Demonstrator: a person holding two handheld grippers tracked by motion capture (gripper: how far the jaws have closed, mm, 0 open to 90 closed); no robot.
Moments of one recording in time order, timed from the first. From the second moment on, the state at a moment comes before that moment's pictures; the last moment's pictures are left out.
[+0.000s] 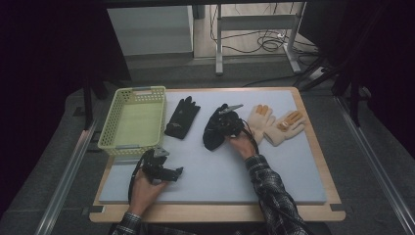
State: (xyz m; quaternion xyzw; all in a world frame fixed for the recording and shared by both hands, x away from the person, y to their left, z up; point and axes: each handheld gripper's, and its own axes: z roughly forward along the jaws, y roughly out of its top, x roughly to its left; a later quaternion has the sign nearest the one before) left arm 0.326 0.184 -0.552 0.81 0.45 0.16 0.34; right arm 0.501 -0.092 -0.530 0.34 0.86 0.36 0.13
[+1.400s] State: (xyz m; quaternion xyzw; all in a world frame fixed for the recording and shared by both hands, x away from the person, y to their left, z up) left arm 0.326 0.184 -0.552 0.81 0.45 0.16 0.34; right arm 0.376 -0.114 -0.508 0.24 0.89 0.38 0.08
